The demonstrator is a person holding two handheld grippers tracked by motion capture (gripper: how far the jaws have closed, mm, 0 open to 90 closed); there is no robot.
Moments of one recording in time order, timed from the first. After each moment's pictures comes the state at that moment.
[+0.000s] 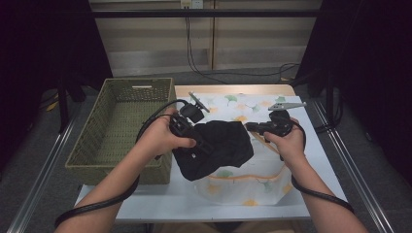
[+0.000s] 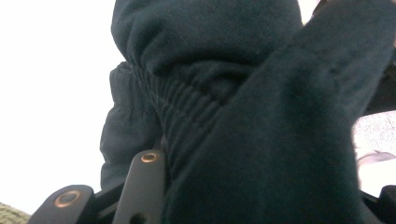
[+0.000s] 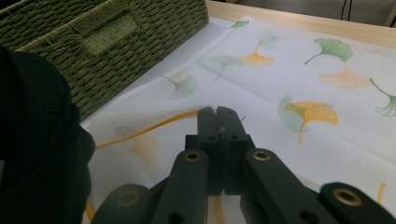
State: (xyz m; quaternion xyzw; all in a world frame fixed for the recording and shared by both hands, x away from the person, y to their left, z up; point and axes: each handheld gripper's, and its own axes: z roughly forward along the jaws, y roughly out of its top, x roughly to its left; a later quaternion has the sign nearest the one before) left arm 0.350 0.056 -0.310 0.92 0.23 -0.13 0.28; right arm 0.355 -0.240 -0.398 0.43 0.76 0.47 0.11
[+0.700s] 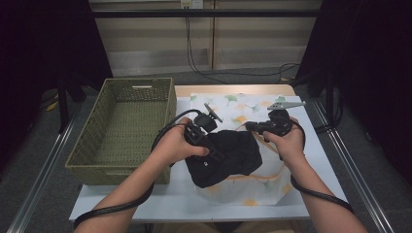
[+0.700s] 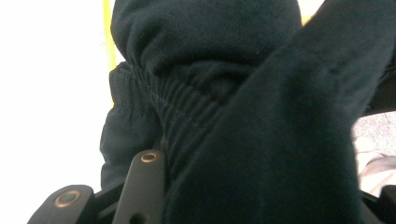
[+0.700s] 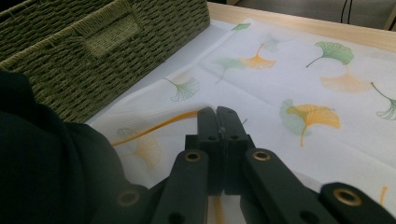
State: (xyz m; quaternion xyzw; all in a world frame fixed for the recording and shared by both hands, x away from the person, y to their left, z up) left arm 0.345 0.027 -0.340 0.93 0.23 -0.14 0.27; right arm 0.354 -0.237 -0.394 0.43 0.76 0.47 0.11
